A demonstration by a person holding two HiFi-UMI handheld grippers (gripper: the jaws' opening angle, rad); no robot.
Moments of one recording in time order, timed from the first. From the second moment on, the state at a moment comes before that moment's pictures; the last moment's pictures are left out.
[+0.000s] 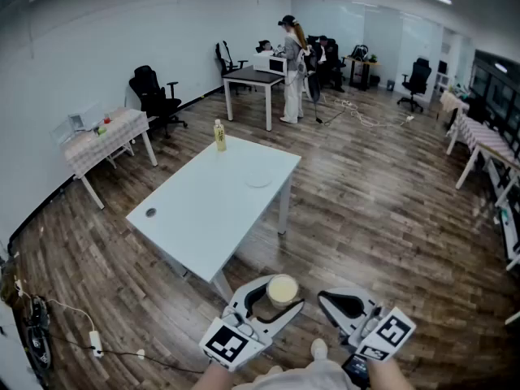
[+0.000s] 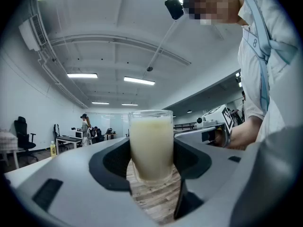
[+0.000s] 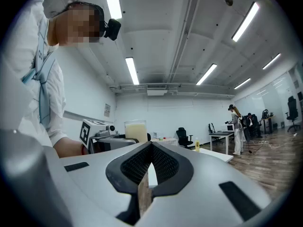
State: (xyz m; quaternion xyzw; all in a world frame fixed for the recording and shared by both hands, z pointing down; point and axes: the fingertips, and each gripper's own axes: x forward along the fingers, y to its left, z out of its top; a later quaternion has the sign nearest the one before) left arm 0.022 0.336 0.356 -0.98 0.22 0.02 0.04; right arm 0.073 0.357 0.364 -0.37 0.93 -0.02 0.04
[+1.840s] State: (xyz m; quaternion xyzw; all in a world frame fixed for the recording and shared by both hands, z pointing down) left arm 0.015 0.305 0.358 -0.98 0.22 0.02 0.04; right arm 0.062 0.327 0.359 -0.36 0.93 -0.02 0.08
